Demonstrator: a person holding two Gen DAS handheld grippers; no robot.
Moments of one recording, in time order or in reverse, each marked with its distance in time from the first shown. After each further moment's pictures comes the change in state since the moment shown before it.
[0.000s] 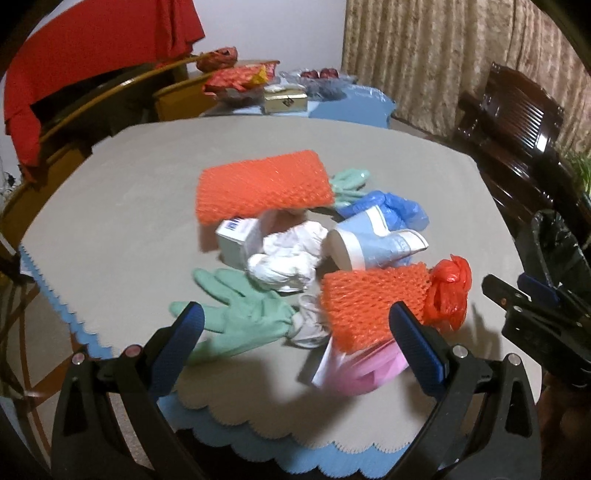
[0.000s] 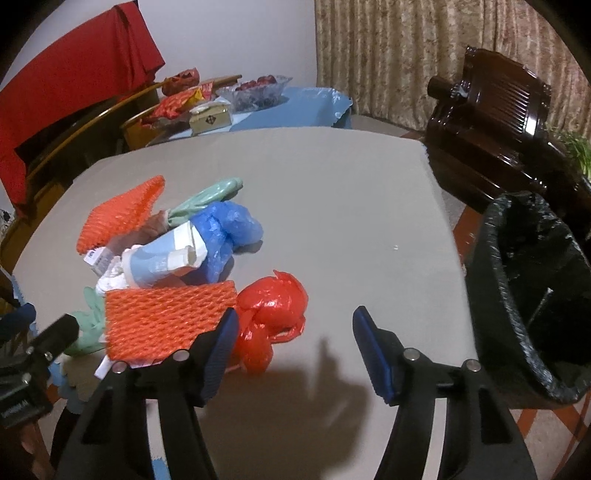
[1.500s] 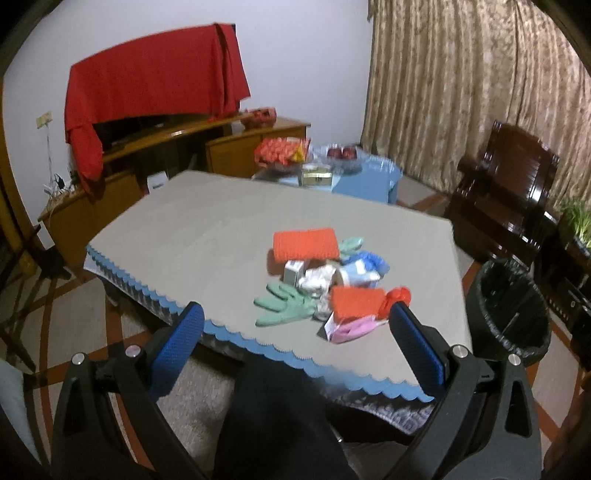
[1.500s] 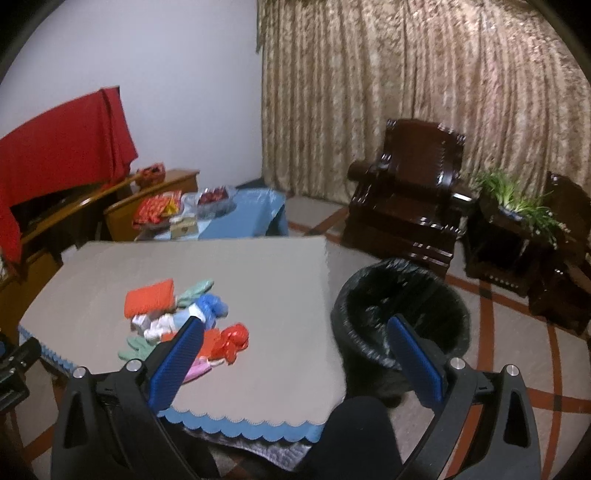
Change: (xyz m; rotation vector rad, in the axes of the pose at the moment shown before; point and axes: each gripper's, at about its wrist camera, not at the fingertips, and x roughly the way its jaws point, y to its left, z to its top) left arm -0.261 0.021 -0.031 -0.087 -0.205 0.078; right arm -0.296 -0.031 -0.039 0.088 -0.315 -0.186
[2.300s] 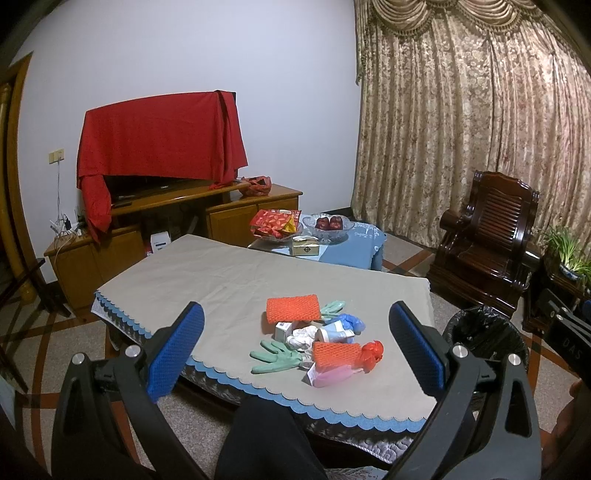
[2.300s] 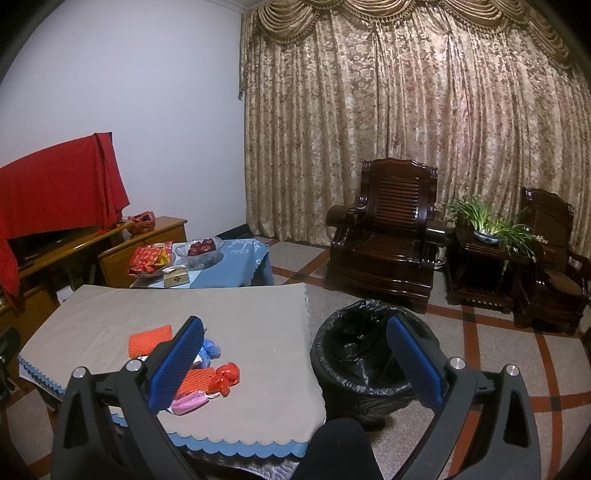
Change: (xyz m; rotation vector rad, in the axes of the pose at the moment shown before) left arm -0.117 -0.023 0.006 0.056 -0.329 0.012; right arm -0.090 -0.016 0.017 0.058 -0.201 -0.059
